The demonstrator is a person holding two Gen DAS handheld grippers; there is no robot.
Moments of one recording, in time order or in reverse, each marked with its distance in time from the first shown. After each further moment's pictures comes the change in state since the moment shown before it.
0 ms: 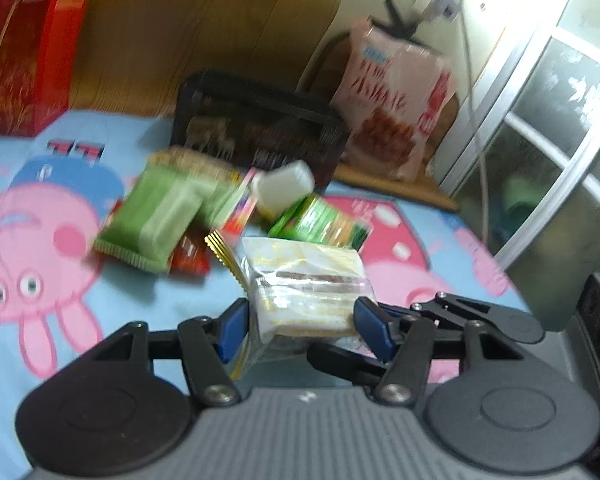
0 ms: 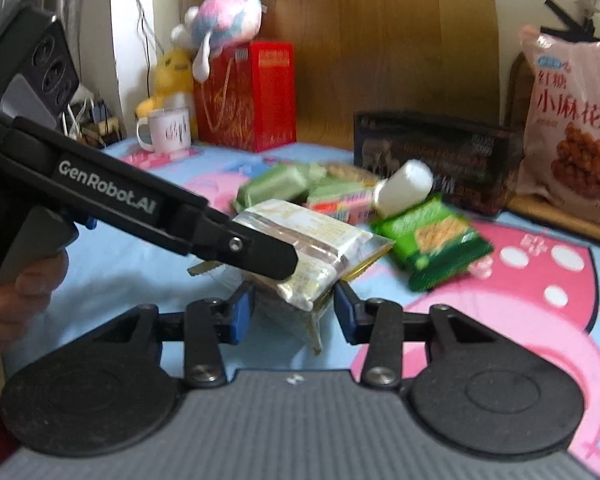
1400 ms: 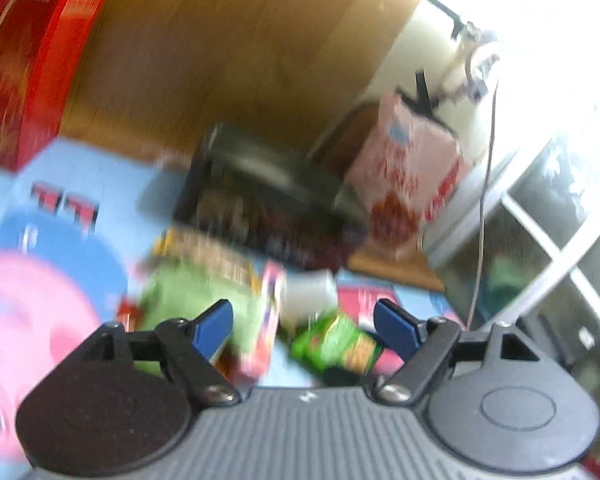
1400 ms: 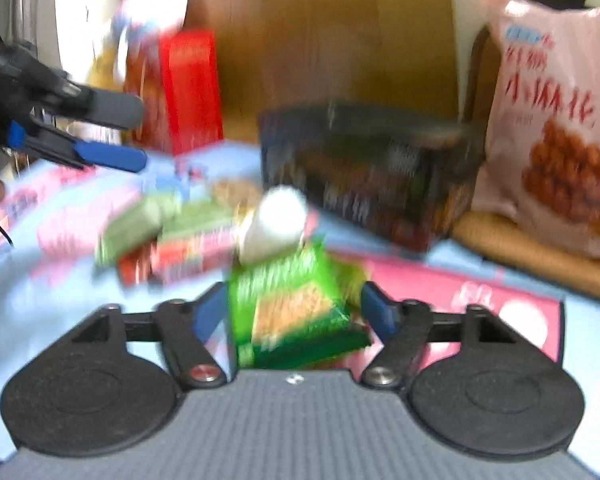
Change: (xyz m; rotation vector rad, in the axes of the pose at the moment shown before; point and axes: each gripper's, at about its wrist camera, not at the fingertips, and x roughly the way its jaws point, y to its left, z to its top) left arm 0.021 0.059 0.059 -0.125 -0.067 -0.117; right arm 0.056 -0.097 0.027 0.003 0.078 -0.041
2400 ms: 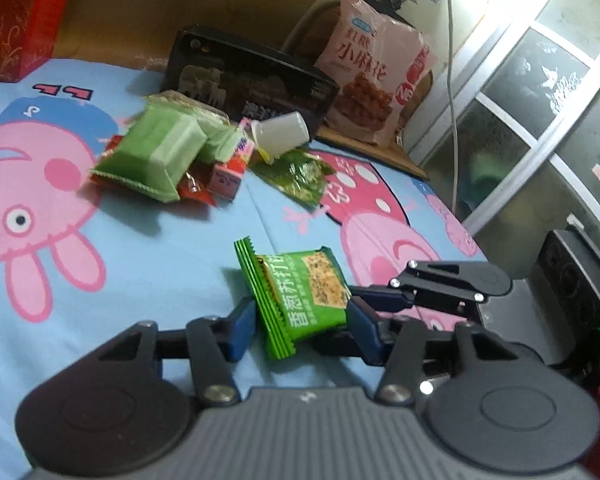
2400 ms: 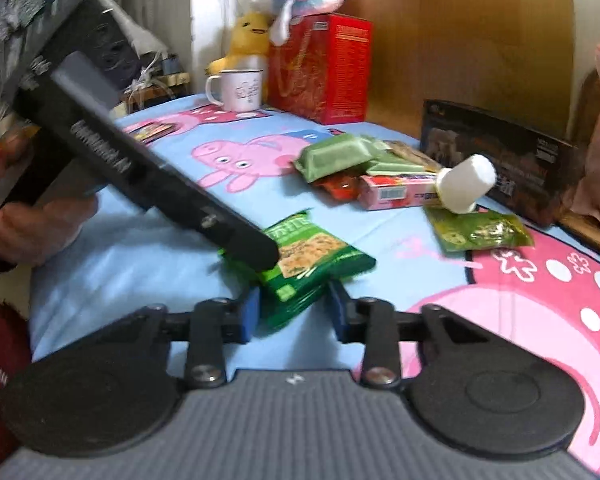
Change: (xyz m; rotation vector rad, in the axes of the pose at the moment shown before) left arm -0.028 -0.008 -0.085 0.088 0.165 -0.030; right arm -0.042 0.097 -0.049 -0.171 0.002 0.216
